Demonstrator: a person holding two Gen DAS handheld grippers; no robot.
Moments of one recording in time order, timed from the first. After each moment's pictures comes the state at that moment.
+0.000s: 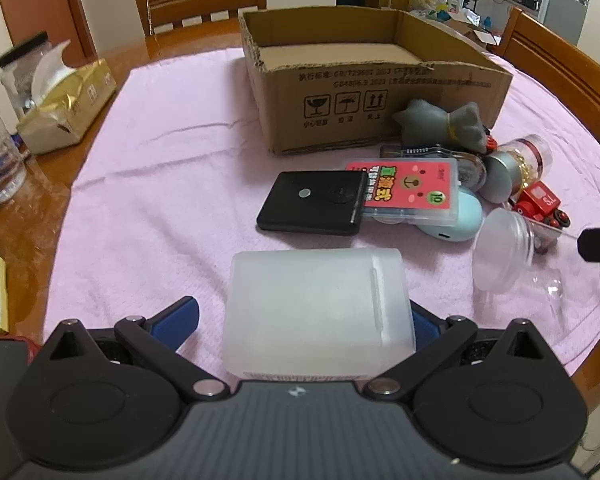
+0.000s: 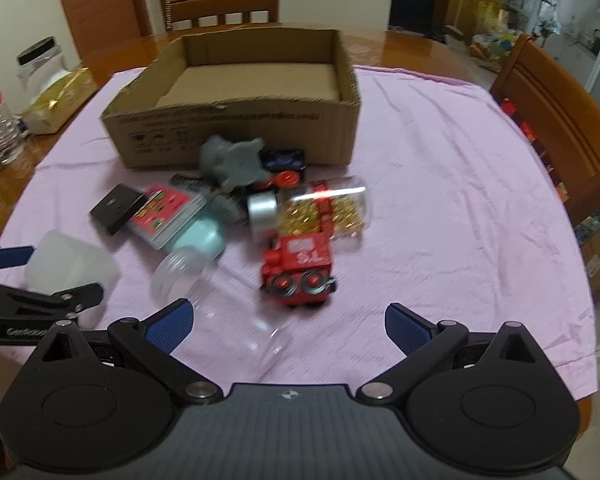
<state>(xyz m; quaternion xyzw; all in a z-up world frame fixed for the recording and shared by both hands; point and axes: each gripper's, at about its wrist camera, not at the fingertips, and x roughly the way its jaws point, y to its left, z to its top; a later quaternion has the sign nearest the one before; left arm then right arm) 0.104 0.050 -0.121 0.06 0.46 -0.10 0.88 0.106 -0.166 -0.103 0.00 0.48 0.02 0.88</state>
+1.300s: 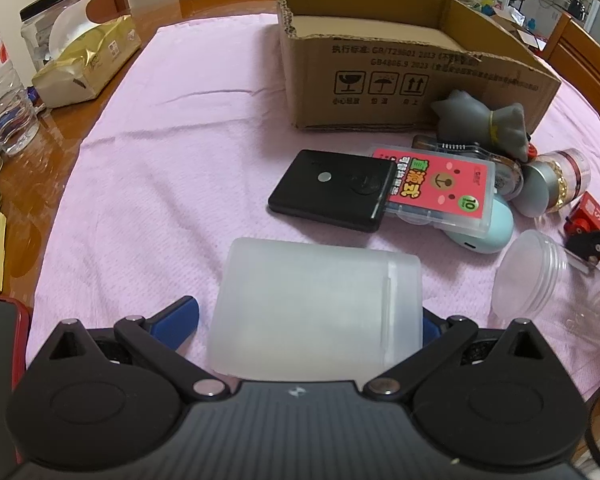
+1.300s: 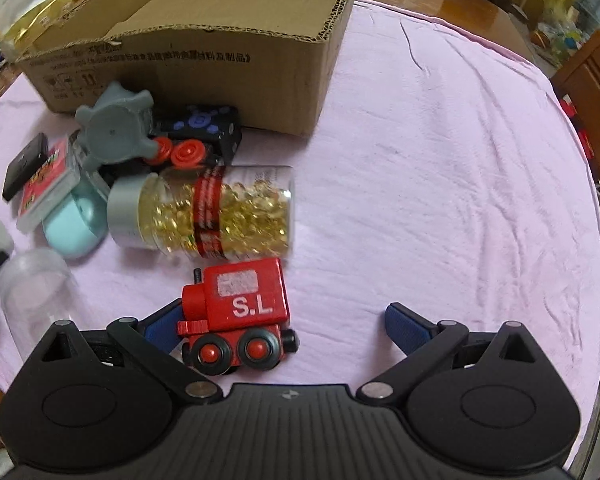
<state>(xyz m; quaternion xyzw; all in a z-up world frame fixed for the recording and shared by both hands) 0.120 0.044 -0.131 0.03 0.50 -0.04 0.86 0.203 -0.228 -0.162 -0.08 0.57 0.10 0.81</state>
